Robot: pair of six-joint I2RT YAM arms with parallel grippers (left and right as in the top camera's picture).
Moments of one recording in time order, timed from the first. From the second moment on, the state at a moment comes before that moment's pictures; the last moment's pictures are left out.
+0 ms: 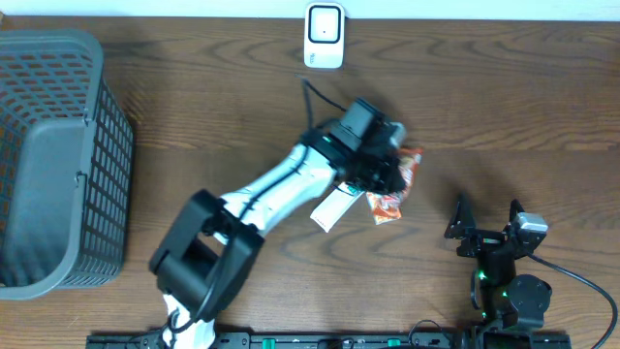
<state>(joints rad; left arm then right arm) -0.74 1.97 1.40 -0.42 0.62 -0.49 -0.09 0.01 0.01 -0.07 -0.06 0.25</state>
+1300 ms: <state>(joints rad) -0.79 2.07 1.42 -0.71 0.04 -0.51 -0.09 0.01 0.01 -0.07 -0.06 0.25</state>
